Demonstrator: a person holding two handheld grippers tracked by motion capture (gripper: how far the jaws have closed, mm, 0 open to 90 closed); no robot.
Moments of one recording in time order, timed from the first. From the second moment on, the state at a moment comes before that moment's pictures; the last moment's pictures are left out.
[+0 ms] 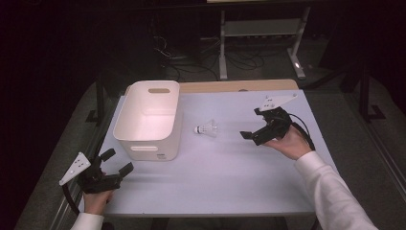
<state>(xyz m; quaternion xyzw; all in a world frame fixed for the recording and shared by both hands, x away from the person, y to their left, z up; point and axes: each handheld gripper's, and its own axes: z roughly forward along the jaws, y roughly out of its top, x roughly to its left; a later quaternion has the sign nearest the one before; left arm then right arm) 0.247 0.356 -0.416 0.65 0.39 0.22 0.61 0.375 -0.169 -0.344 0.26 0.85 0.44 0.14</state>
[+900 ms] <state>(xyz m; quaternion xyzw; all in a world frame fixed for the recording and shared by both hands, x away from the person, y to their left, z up) 0.247 0.357 -0.417 0.65 0.40 0.22 0.61 0.420 -0.154 -0.327 0.25 0.88 0.40 0.11</state>
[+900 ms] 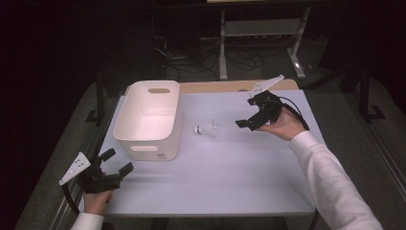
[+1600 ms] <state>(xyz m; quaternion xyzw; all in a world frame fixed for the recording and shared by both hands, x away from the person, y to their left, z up) 0.247 0.357 -0.417 0.65 0.40 0.22 0.61 0.451 -0.125 -0.327 0.22 0.90 0.36 0.08</state>
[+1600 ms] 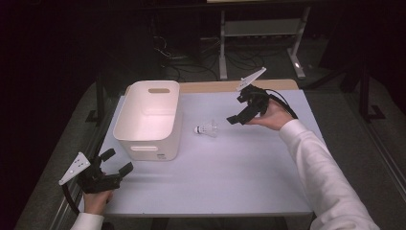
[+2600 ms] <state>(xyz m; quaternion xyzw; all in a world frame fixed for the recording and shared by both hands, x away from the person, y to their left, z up) 0.247 0.358 -0.416 0.65 0.39 0.22 0.61 0.474 -0.077 -0.341 0.18 0.92 0.35 0.05</state>
